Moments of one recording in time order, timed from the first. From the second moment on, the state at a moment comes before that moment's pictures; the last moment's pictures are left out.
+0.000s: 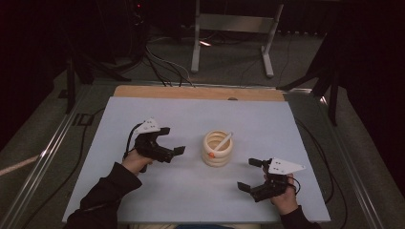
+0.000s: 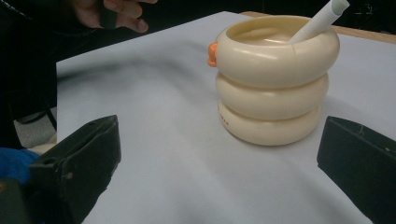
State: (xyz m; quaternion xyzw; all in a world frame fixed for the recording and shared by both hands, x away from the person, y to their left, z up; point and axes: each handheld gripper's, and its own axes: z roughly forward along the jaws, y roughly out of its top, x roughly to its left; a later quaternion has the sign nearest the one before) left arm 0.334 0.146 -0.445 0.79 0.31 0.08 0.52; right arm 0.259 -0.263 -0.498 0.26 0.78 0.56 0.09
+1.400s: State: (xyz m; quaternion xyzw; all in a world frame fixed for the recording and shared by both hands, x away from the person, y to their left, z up) left arm 0.267 0.217 -0.497 0.78 0.34 0.11 0.52; right arm 0.258 -0.264 -0.499 0.26 0.78 0.56 0.09
